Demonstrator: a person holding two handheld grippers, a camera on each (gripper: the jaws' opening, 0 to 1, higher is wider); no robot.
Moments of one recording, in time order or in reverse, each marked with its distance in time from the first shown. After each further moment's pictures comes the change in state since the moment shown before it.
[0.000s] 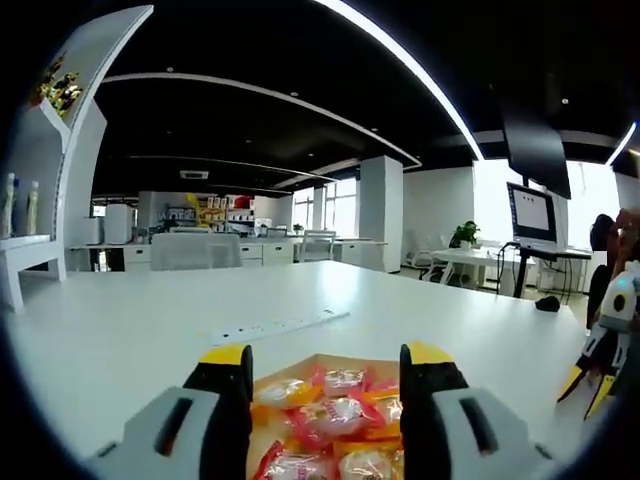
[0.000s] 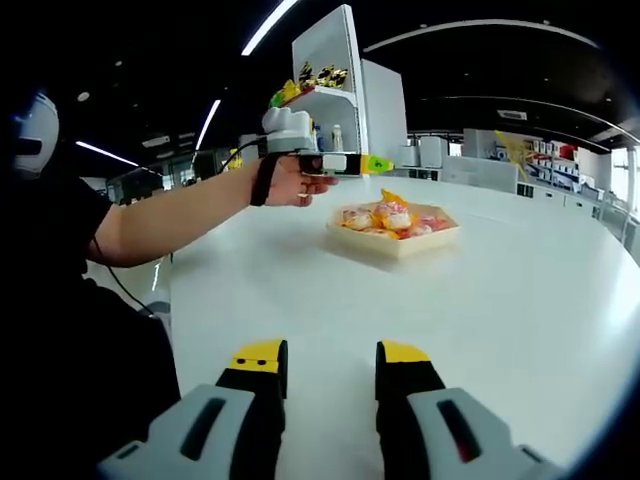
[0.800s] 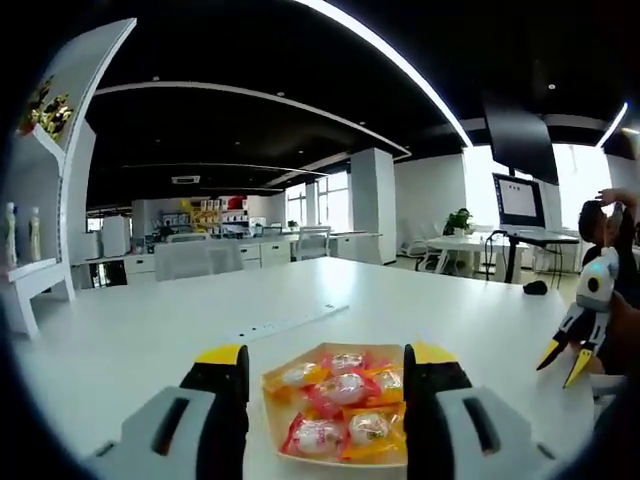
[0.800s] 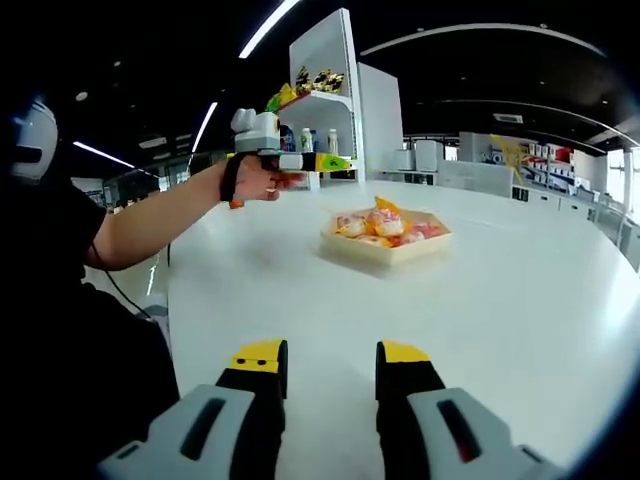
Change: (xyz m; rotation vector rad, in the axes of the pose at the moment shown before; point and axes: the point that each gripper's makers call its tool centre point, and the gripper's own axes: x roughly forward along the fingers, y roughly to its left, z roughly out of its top) left arm -0.056 0.005 0.017 0.079 0.029 -0.026; right arm -0.005 -0.005 0.007 -0.003 -0.015 -0.024
